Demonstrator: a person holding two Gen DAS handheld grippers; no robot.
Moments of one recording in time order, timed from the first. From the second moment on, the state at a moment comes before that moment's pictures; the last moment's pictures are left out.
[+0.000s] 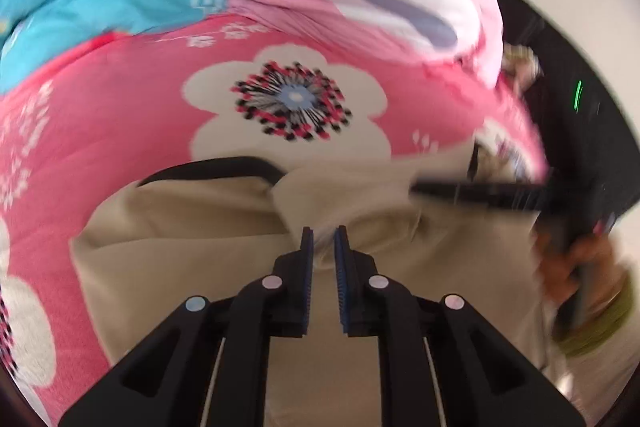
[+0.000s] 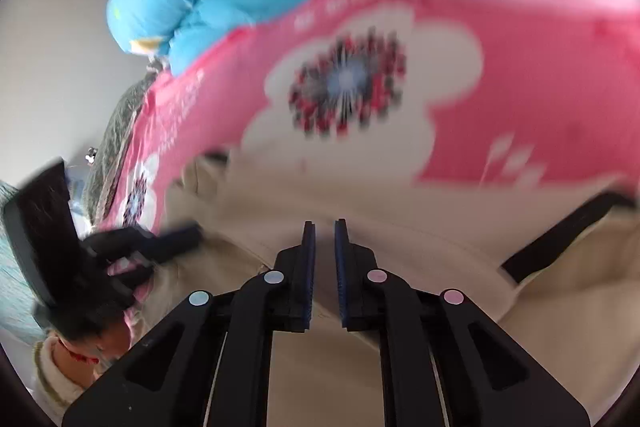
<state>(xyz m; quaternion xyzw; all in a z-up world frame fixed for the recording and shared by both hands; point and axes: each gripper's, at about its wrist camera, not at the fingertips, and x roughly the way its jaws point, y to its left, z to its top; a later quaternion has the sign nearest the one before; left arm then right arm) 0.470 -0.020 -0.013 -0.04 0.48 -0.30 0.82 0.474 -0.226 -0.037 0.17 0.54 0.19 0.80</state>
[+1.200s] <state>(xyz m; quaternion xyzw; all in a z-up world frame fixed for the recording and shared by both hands) 0.522 -0.025 -0.067 -0.29 0.62 -0.28 0.67 0.446 -0.314 -0.054 0.37 0.58 0.13 0.72</state>
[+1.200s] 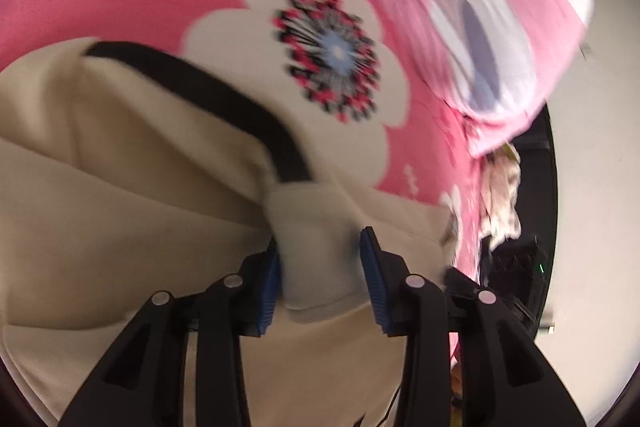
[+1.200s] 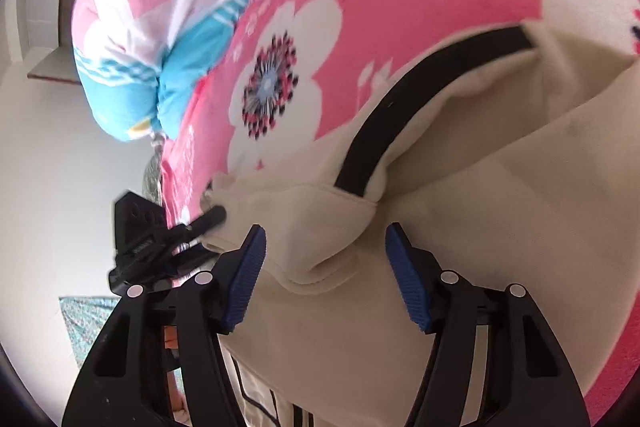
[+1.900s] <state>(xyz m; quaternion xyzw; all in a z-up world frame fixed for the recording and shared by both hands) 0.540 -0.089 -0.061 0.01 0.53 -0.29 0.80 0.496 -0.277 -0.063 0.22 0.56 0.16 0.78</state>
